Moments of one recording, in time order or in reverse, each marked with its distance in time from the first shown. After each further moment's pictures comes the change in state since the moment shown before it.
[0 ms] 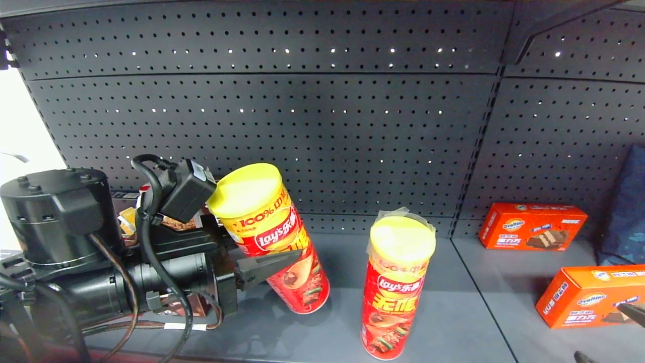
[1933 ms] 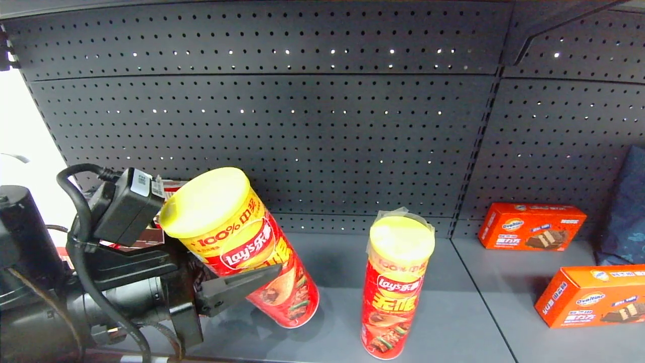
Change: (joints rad) left arm -0.006 -0.141 0.092 -0.004 0.011 0.000; right arm 0.010 -0.660 0.006 0.586 -0.023 0.096
